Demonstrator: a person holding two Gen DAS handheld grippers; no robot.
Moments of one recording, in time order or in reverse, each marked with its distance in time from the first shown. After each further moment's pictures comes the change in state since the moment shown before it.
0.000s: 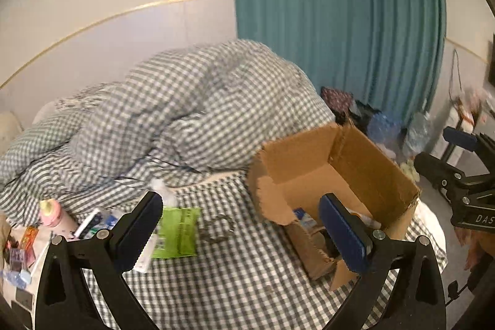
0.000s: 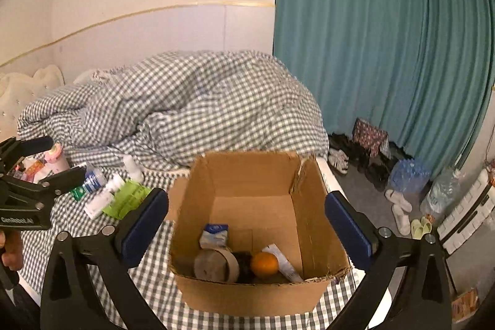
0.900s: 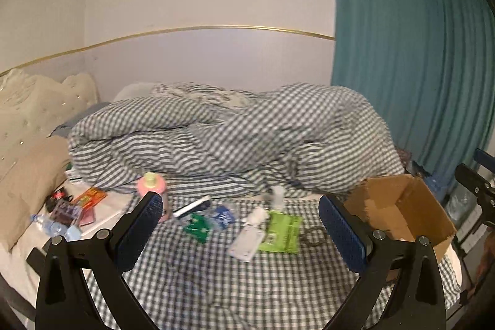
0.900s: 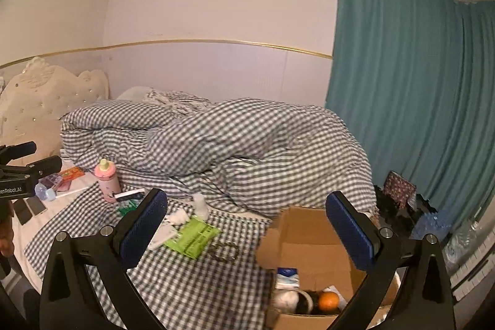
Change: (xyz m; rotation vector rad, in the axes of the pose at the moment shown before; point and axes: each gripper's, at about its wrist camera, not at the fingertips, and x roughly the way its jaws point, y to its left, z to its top) left arm -0.127 0.197 -0.057 -0.272 -0.129 0.262; right arm -0.052 0.154 0.037 -0.147 -0.170 0.147
